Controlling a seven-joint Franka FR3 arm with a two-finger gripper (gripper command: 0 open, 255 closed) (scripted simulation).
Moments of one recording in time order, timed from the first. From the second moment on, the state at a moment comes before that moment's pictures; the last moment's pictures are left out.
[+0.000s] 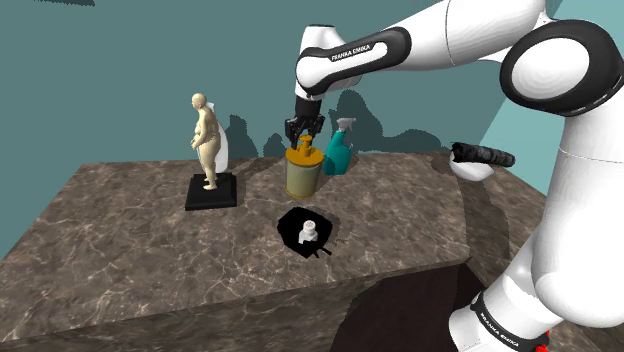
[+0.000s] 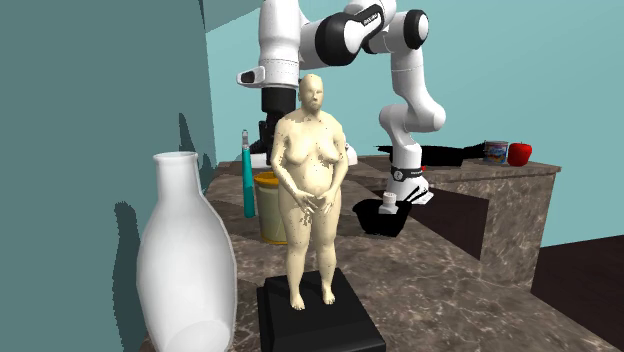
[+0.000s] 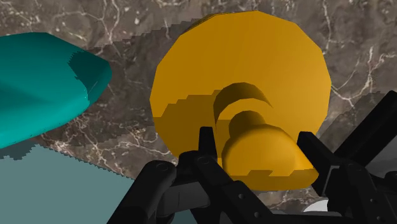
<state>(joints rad) 0.09 0.34 -0.03 -1.68 0.02 2.09 0.12</state>
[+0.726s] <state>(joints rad) 0.08 0.32 -0.03 -1.62 0.02 1.99 0.12</state>
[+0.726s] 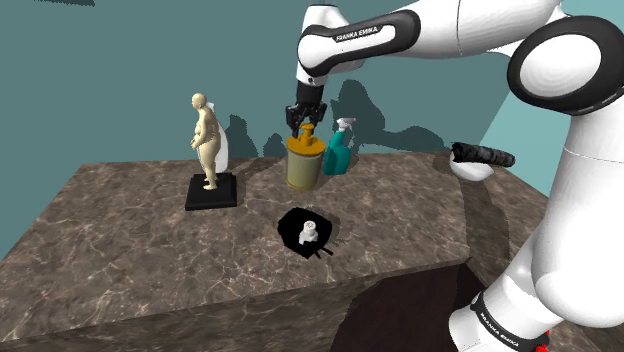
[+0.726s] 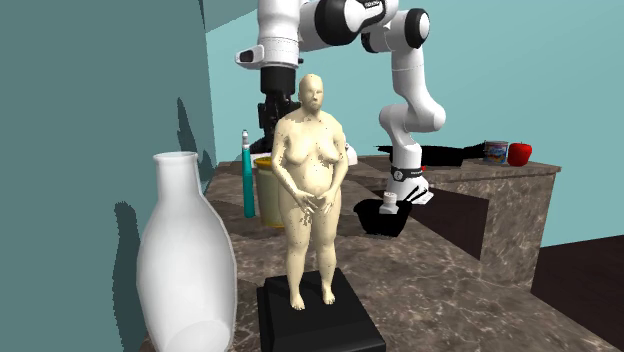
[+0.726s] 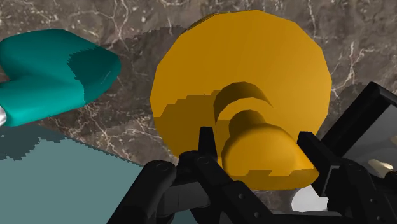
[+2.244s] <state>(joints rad) 0.08 0.31 -0.03 -1.31 0.02 1.69 0.13</state>
